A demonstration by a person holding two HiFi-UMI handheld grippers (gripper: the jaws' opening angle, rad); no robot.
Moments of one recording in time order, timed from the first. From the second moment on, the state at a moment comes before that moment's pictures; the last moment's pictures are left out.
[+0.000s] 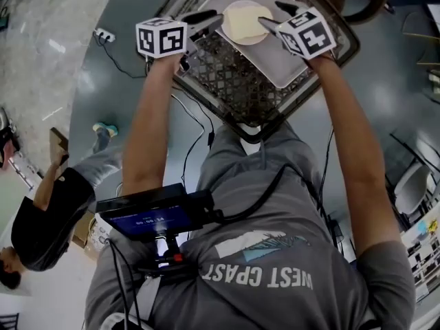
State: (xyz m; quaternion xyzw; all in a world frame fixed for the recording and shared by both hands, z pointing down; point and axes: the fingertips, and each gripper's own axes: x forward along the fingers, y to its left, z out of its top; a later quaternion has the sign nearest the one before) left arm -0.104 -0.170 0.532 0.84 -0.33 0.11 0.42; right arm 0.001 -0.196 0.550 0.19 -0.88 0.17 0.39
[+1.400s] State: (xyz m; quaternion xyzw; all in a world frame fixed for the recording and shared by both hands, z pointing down) left arm -0.182 -0.091 0.163 0.91 -0.40 -0.09 -0.10; right arm 0.015 -0.078 0.137 0.23 -0.97 -0.03 -0.06
